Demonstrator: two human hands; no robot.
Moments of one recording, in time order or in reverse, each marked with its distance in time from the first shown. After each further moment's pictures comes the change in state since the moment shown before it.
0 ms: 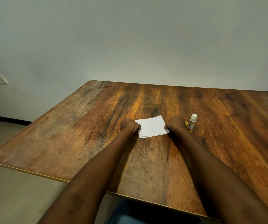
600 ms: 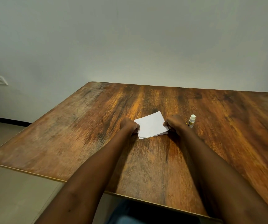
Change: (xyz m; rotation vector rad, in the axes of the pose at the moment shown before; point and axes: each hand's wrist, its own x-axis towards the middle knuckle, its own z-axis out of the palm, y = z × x) left_hand 0.006 0.003 -0.003 -0.037 -0.085 -0.060; right_hand -0.003 -0.010 -0.014 0.166 -0.183 0.053
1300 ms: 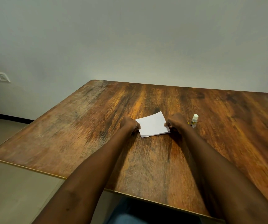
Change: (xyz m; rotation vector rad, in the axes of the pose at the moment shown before) left_hand -0.001 -0.005 -0.007 -0.012 0.007 0.022; right_hand 0.004 -0.002 0.002 -0.160 0.043 -0.081
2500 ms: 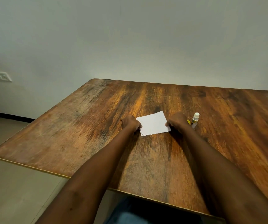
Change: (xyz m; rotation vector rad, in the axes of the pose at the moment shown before) left_hand -0.001 -0.001 0.009 0.103 0.131 0.087; right_hand 0.001 0.005 0.006 -0.054 0.105 0.015
